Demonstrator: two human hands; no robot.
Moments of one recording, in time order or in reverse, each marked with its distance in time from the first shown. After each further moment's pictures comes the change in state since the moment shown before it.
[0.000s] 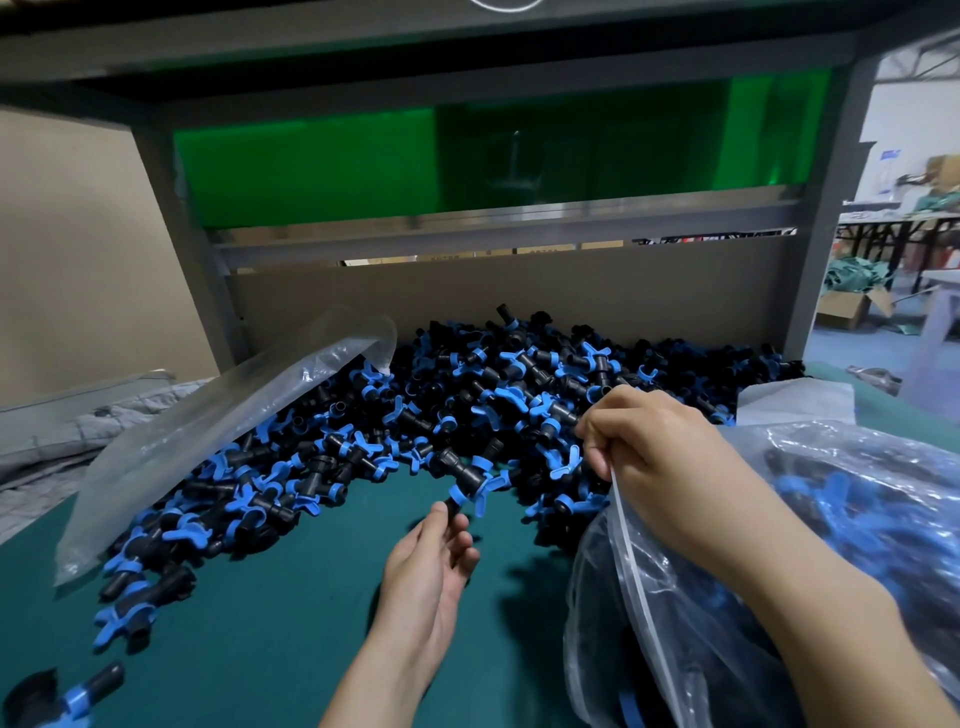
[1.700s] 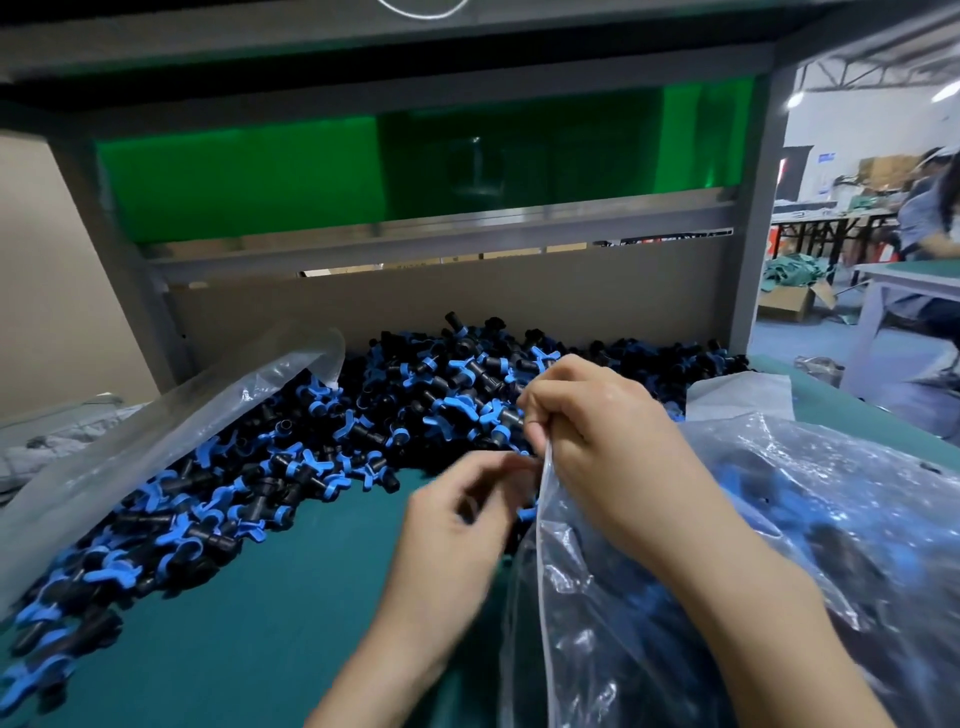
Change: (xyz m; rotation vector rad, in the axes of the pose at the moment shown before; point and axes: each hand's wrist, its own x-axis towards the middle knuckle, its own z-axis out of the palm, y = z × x) left_hand -0.061 0.007 0.109 0.760 -0.523 0.599; right_hand 0.003 -0.012 -0.016 0.101 0.130 0.000
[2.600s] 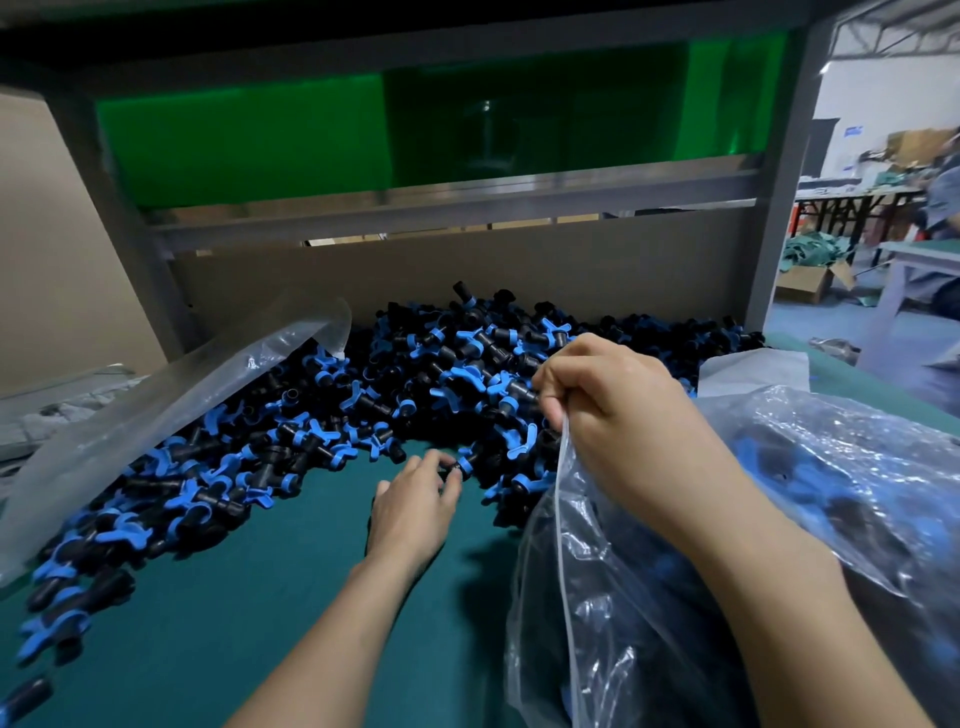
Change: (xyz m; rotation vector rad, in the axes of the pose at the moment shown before) left_hand 0.030 -0.159 -0.071 0.933 0.049 -0.277; right_hand -0.001 0.008 0.004 0.036 -0.044 0.069
